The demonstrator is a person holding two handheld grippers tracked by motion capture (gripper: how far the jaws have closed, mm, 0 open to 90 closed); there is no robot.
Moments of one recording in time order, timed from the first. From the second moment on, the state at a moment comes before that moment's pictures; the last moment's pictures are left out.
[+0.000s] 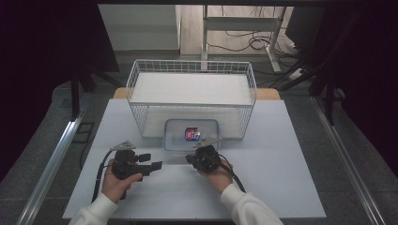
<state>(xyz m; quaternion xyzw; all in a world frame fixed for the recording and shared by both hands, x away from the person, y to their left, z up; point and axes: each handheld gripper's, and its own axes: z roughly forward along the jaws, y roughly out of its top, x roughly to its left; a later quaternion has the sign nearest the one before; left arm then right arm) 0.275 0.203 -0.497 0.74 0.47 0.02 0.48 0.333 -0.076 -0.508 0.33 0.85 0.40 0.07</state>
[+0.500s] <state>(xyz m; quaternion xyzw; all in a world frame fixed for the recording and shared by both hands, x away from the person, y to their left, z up) 0.276 0.205 -0.497 0.74 0.47 0.02 0.48 0.360 -0.071 -0.502 0.37 0.82 0.43 0.06</state>
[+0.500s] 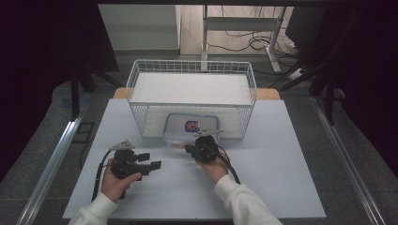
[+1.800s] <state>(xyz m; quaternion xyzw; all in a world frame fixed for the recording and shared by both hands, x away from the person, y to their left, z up) 0.276 0.207 -0.497 0.74 0.47 0.02 0.48 0.416 -0.089 -0.501 0.47 0.76 0.44 0.08</state>
